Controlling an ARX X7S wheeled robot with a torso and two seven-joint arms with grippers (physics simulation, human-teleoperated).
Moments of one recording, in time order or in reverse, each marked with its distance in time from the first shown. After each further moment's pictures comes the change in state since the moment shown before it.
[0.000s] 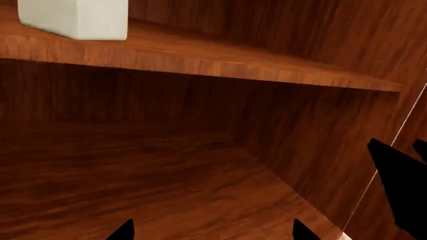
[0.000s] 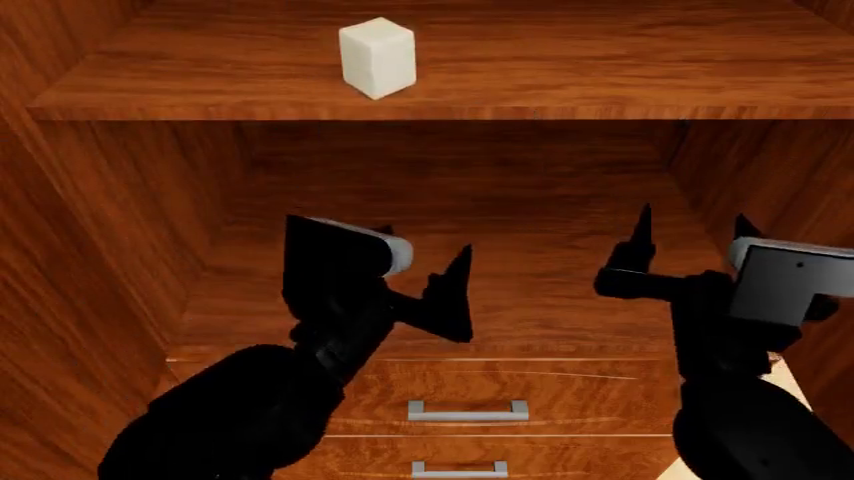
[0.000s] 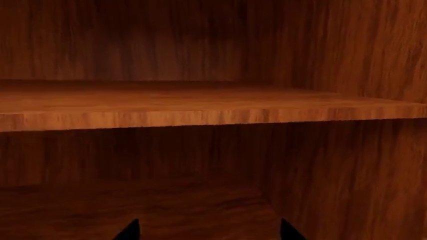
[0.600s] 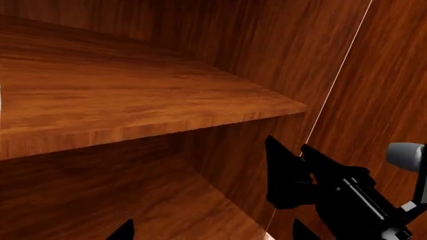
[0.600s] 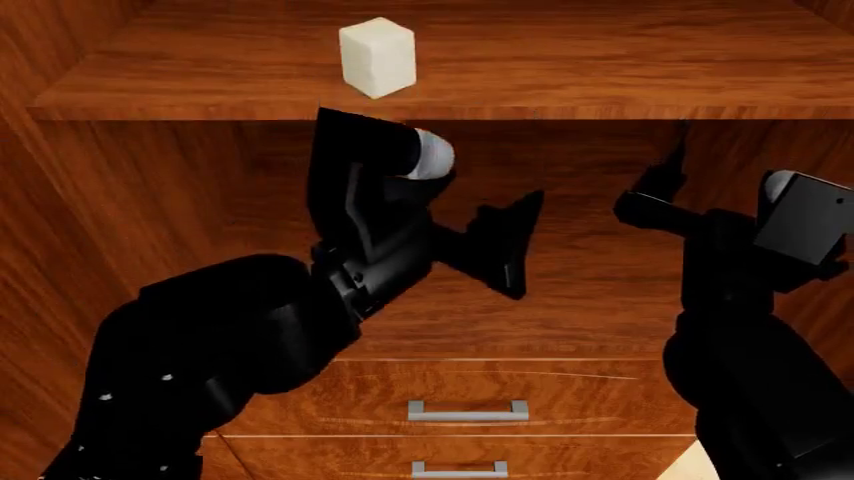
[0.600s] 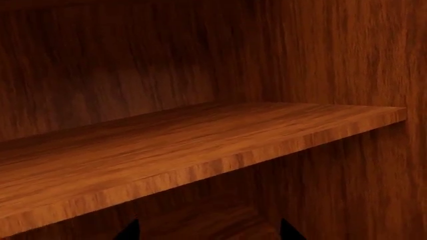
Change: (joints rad) left arm -0.302 0.073 -0.083 -0.023 -0.338 -0.283 -0.033; right arm 0.194 -0.124 0.053 0.146 0.029 -0.008 0.049
